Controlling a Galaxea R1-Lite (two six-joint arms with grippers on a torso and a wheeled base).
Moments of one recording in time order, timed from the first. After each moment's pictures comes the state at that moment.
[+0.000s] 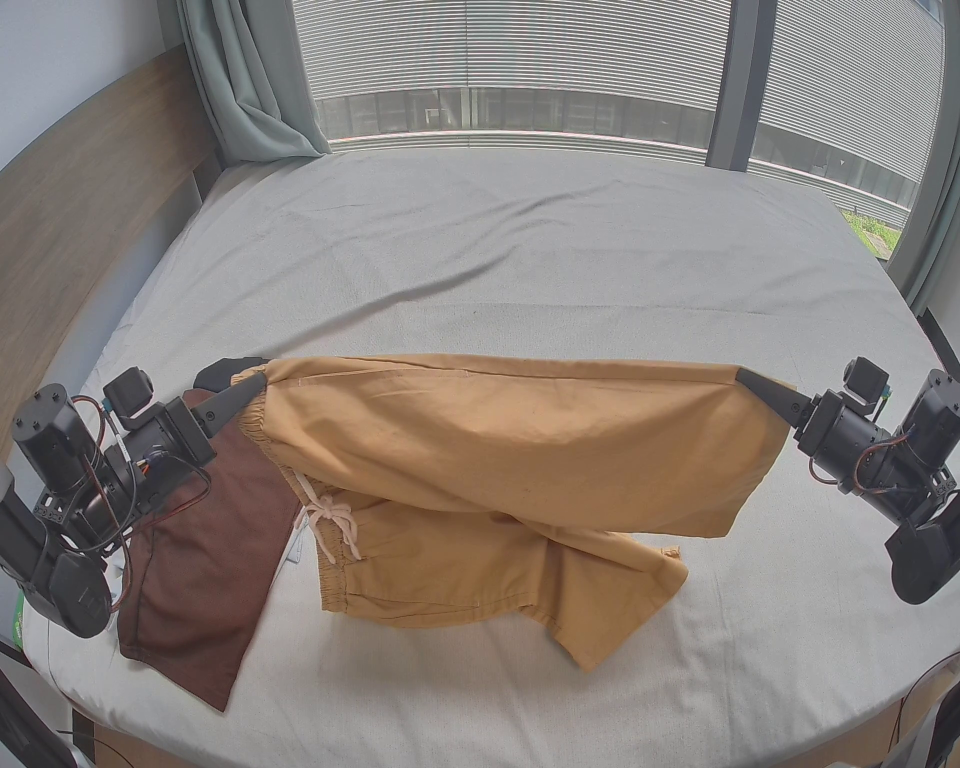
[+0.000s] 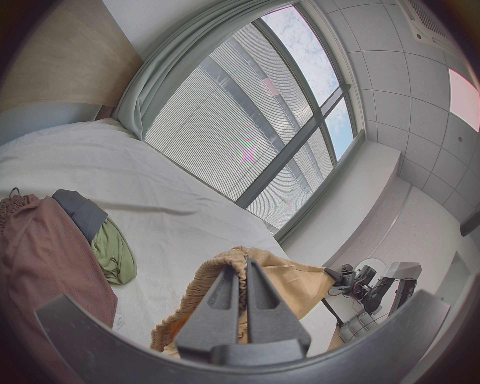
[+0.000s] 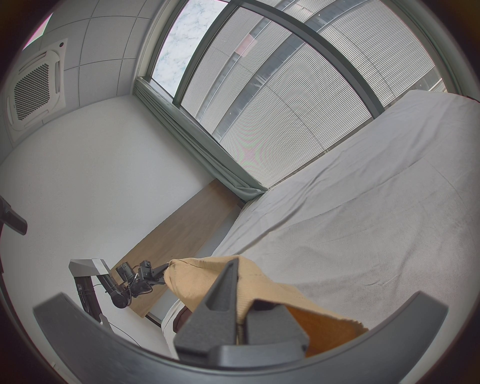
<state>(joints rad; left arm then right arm) -0.05 1.80 -0.41 -1.55 -0.59 -0.63 0.12 1.79 -0.42 -1.54 0.61 0.62</state>
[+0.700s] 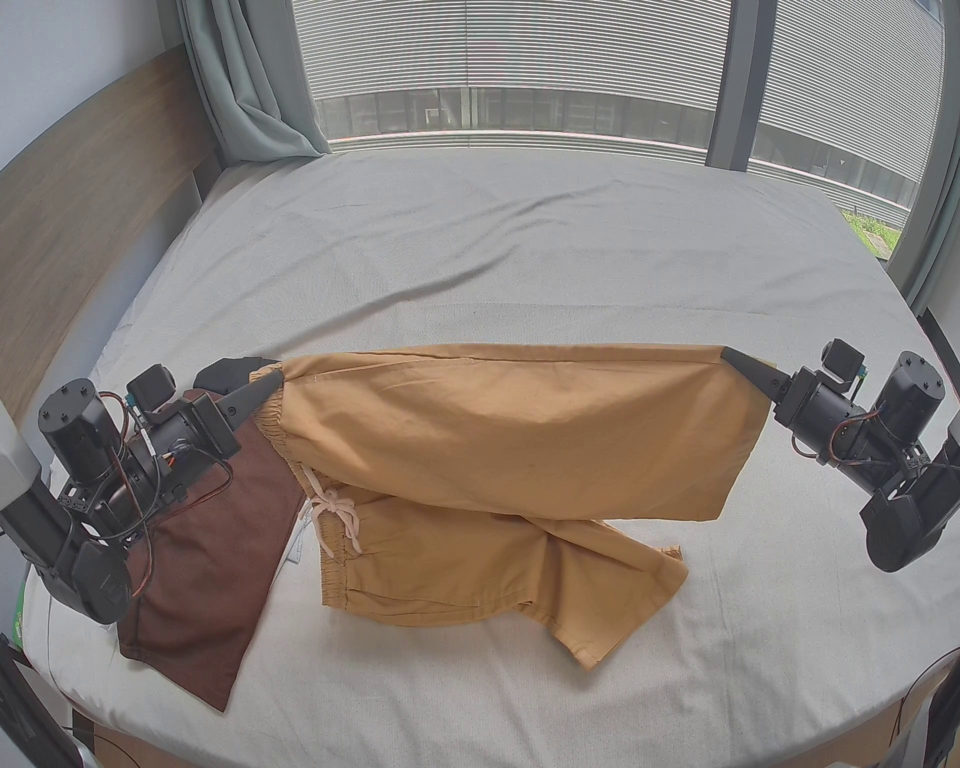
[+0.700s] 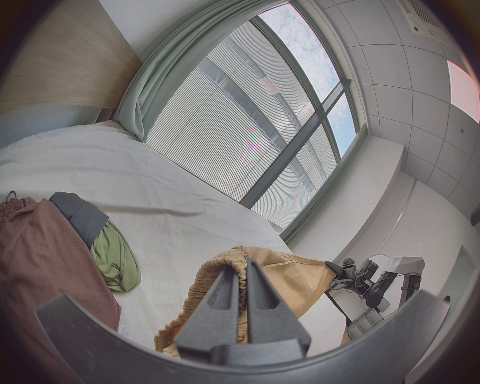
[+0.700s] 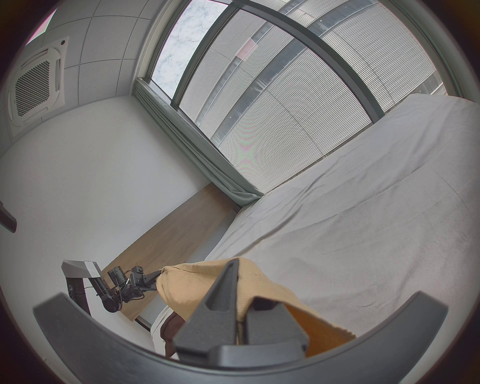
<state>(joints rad) -0.07 1.88 -0.48 -1.55 -0.54 -0.58 0.10 1.92 -0.58 -1.54 0.61 0.62</state>
